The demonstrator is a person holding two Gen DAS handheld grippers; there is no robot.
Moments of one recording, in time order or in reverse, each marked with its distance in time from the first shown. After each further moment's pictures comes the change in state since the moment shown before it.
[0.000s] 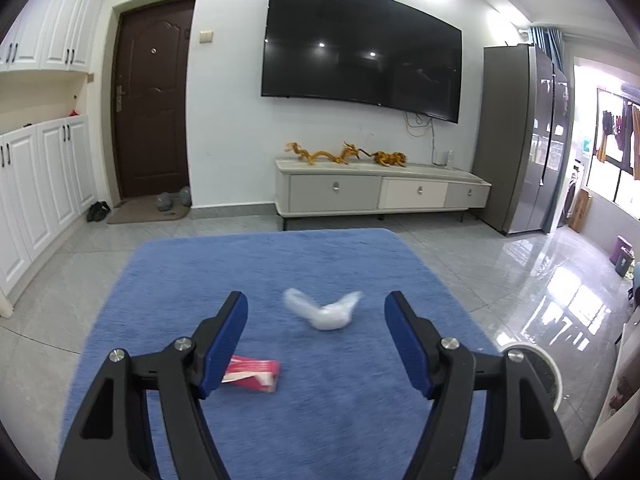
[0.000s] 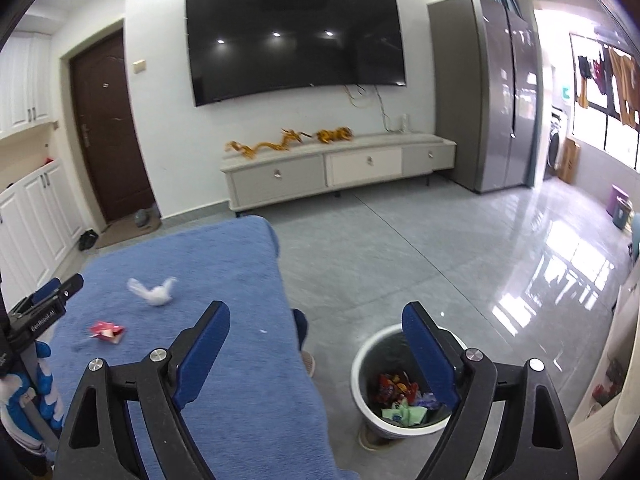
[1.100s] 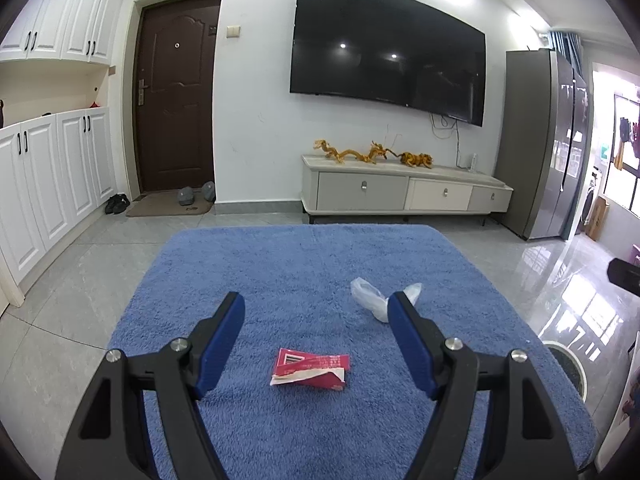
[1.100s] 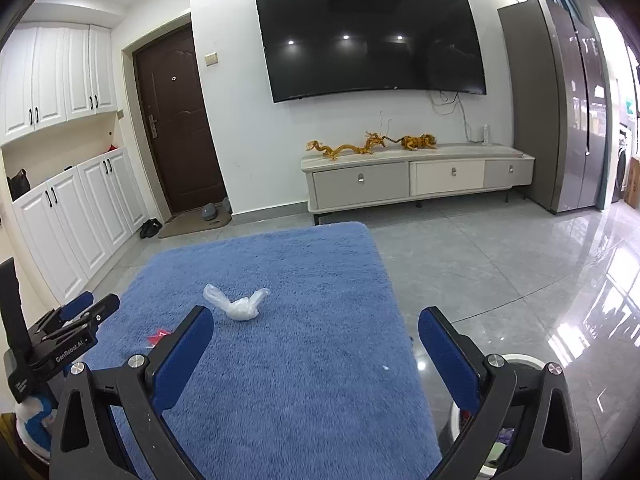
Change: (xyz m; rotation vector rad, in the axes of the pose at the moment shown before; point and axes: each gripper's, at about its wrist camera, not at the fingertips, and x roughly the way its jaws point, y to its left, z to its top) left arm 0.020 0.059 -0.018 -0.035 0.006 0.056; right arm 0.084 0.084 0.002 -0.062 0.000 0.250
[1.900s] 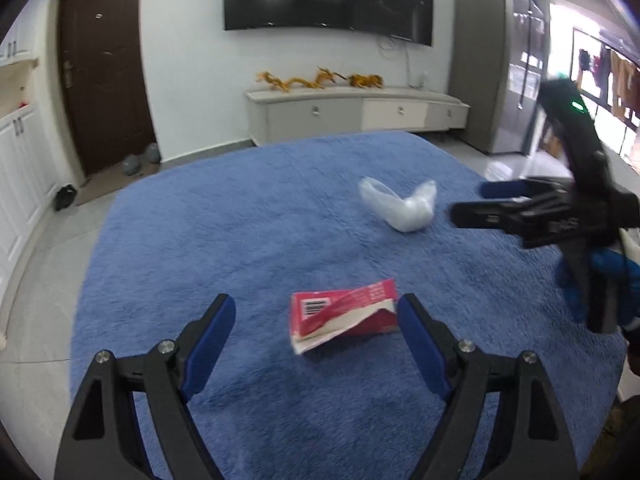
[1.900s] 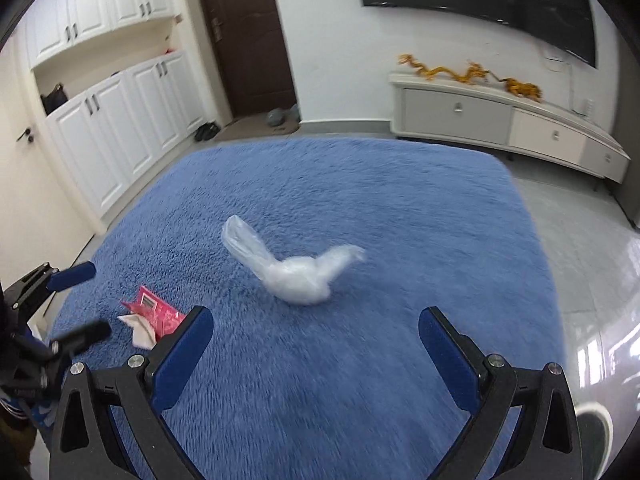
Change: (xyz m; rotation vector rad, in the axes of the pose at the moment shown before) left arm 0.075 0.034 -0.037 0.196 0.254 -0.186; right arm 0.195 0.079 -0.013 -0.210 0.329 0.239
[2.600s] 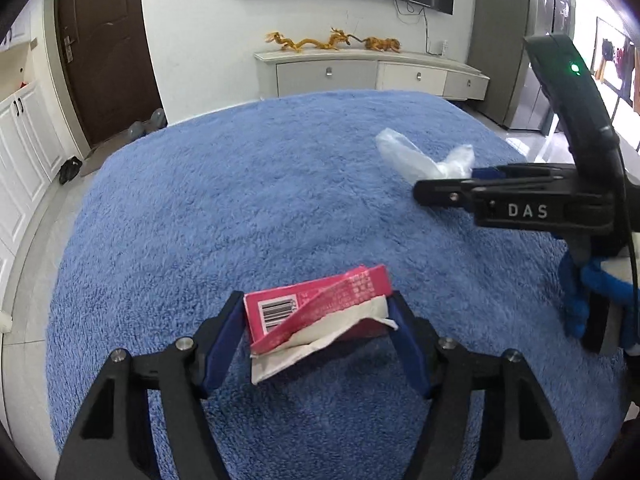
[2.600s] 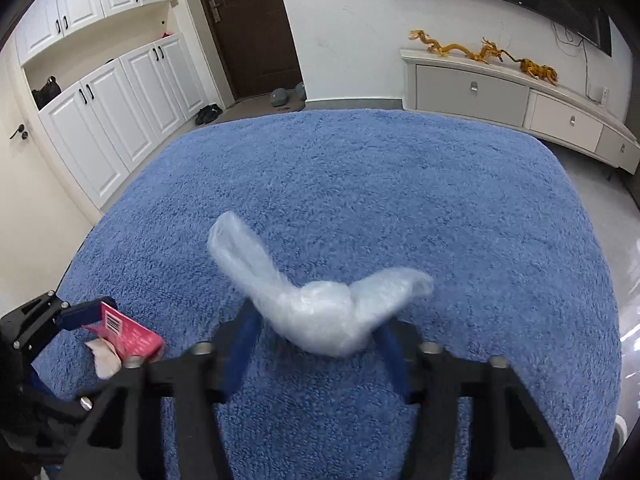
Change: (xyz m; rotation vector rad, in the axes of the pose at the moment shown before) left arm 0.045 -0.002 0.002 -0.040 0.131 0.059; right arm 0.048 -0.002 0.011 0.041 0.060 0.013
